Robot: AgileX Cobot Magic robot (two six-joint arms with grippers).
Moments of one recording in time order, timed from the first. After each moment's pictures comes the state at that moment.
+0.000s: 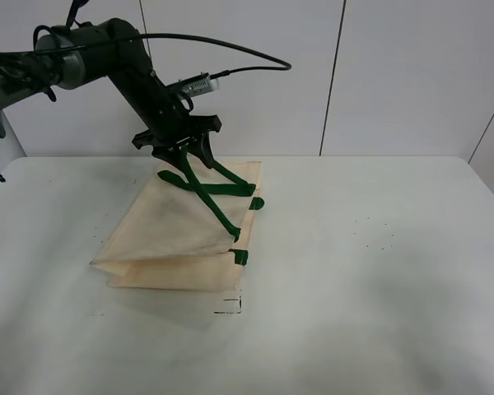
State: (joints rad) left arm -0.29 2.28 -2.09 -0.31 1.12 0.00; right arm -0.02 0.00 -0.49 0.02 1.02 -0.03
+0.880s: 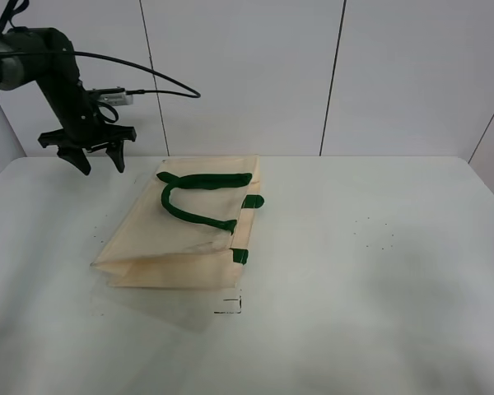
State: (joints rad) left arm -0.03 2.29 -2.09 0.02 1.19 -0.12; right arm -0.02 0.00 -0.49 0.02 1.02 -0.03
